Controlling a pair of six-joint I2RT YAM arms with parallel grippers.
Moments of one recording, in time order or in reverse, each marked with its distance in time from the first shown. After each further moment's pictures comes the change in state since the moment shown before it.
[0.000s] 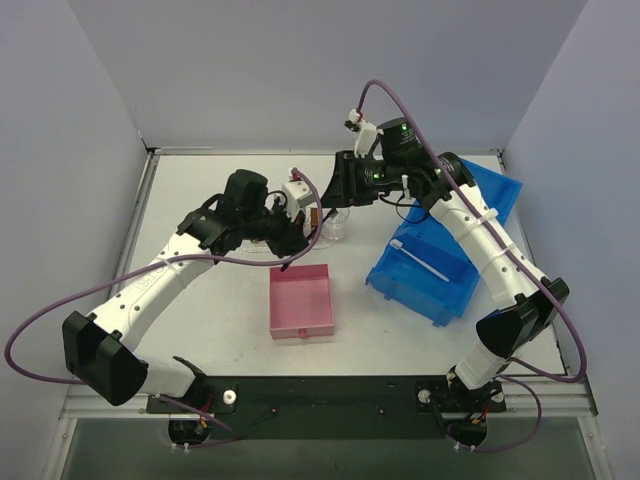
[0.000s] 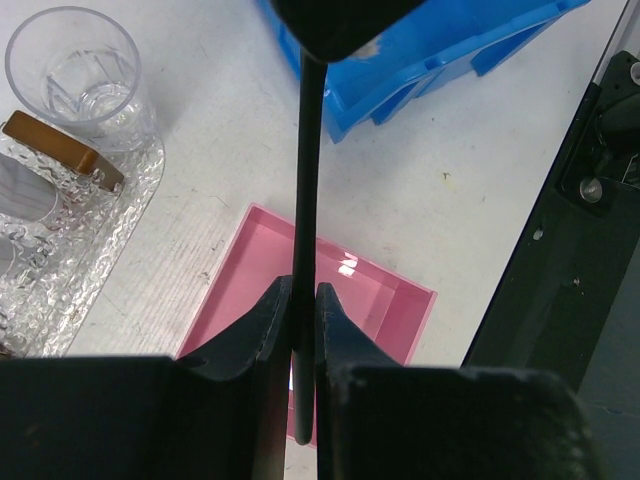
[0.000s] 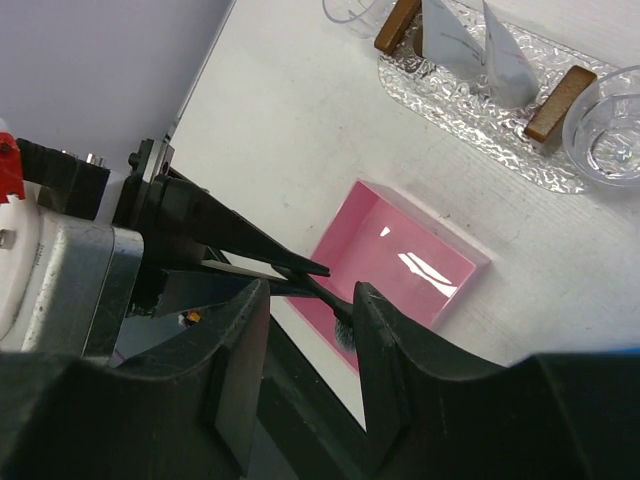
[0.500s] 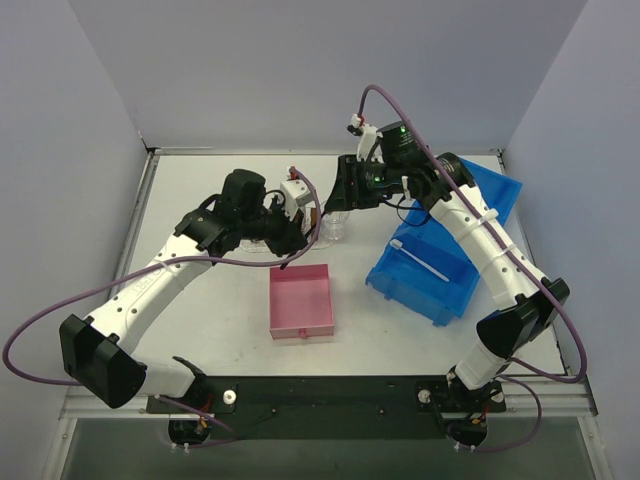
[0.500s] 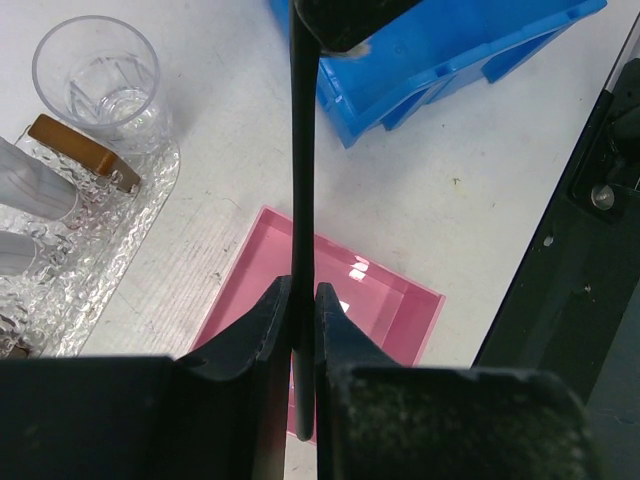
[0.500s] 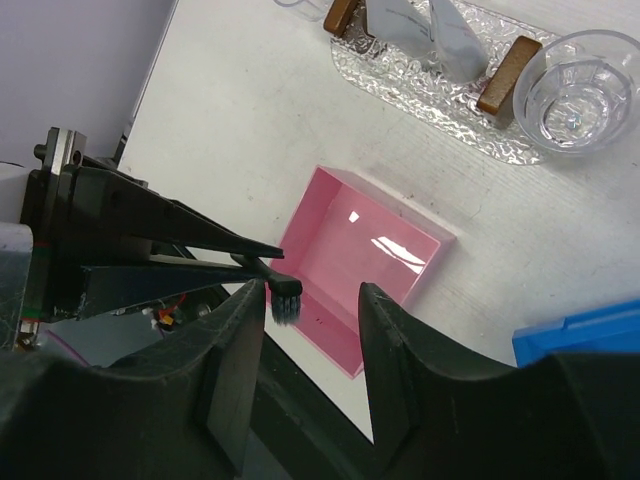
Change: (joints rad) left arm -0.004 -0.013 0.000 0.005 -0.020 0.003; right arm 0.002 -0.008 -0.008 -0.061 0.100 -0.024
